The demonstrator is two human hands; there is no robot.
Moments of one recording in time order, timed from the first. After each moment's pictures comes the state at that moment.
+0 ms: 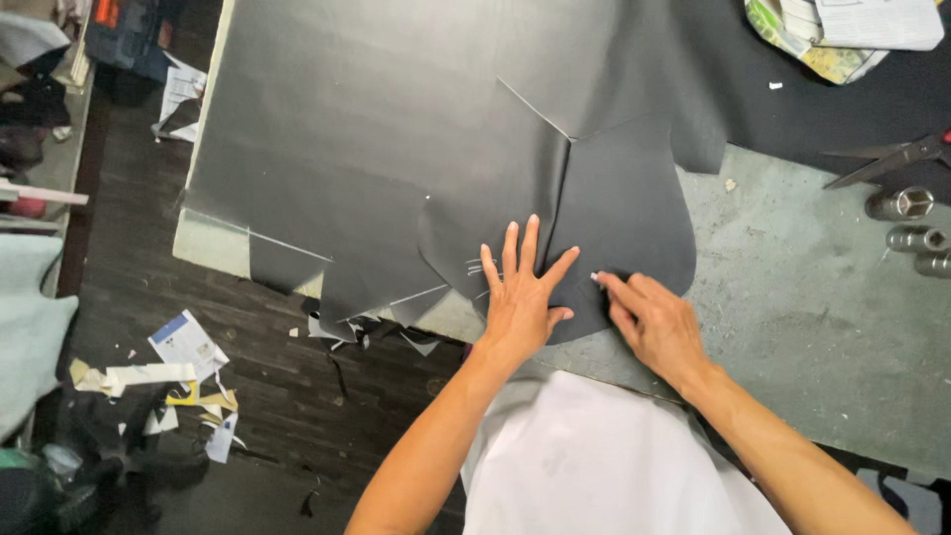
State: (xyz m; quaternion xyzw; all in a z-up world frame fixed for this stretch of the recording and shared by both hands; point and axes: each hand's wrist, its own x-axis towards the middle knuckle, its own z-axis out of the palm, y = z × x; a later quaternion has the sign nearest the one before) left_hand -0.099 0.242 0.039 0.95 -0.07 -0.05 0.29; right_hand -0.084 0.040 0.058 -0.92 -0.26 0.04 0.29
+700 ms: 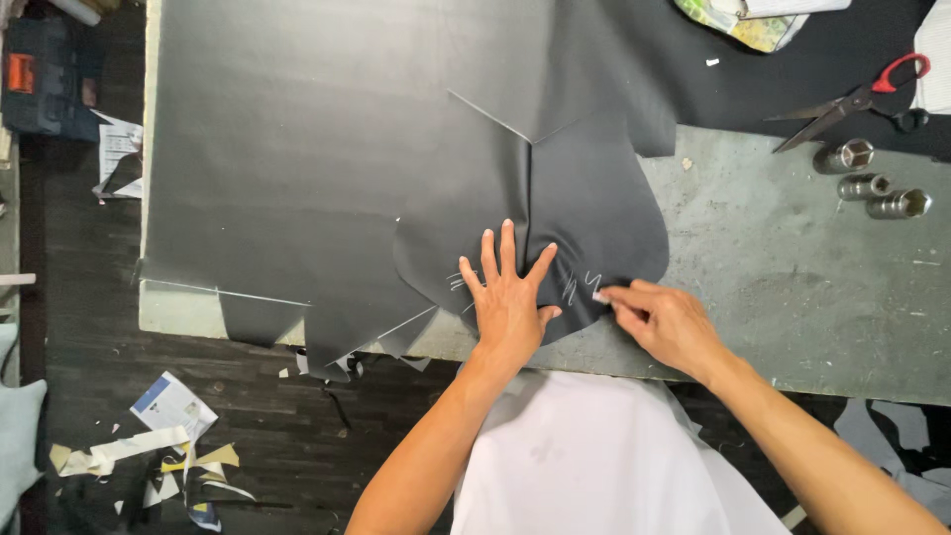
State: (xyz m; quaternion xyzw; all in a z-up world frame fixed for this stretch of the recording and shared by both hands) left_hand -0.082 0.239 0.043 0.96 -0.06 -0.09 0.26; right_hand -0.092 0.015 0.060 -0.94 -0.06 0.17 0.29
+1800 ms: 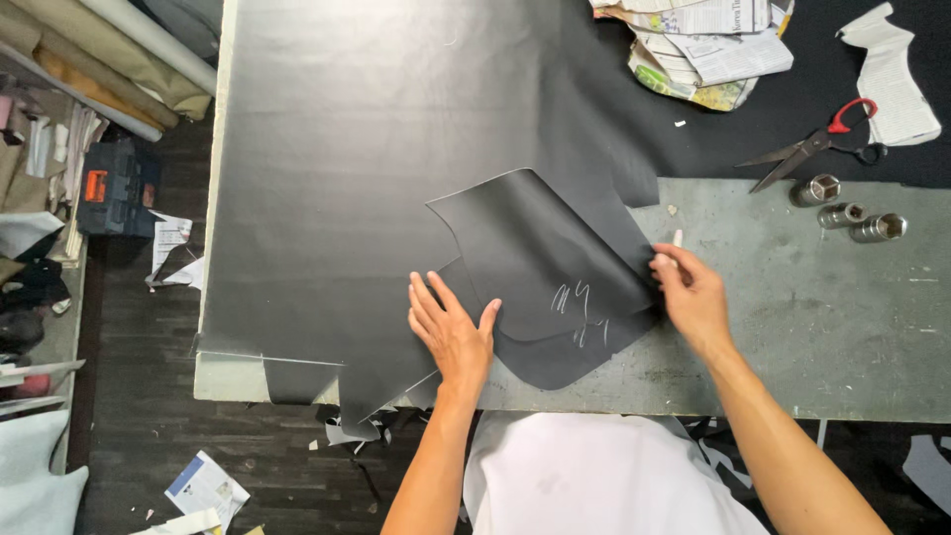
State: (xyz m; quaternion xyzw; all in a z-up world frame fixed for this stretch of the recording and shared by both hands) left_hand -0.063 0.304 0.022 0.96 0.08 0.11 0.25; right_hand -0.042 -0.015 -0.012 -0.81 0.17 -0.02 0.57
